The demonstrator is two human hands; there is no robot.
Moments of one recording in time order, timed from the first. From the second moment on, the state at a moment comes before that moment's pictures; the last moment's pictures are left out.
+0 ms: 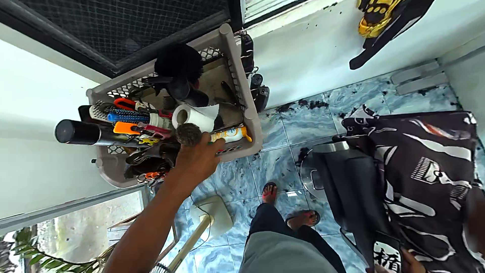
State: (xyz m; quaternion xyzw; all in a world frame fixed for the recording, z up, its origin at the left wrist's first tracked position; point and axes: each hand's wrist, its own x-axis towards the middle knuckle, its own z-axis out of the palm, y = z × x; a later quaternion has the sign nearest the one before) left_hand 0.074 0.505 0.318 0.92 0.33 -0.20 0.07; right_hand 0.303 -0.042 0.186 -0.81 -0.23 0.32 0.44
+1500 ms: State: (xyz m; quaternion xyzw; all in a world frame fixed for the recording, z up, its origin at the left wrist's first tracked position) left_hand -0.096 0.550 0.067 0.68 0.68 -0.26 -0.01; right_hand 0.320 -0.067 0.163 -0.76 -0.26 0.36 0.48
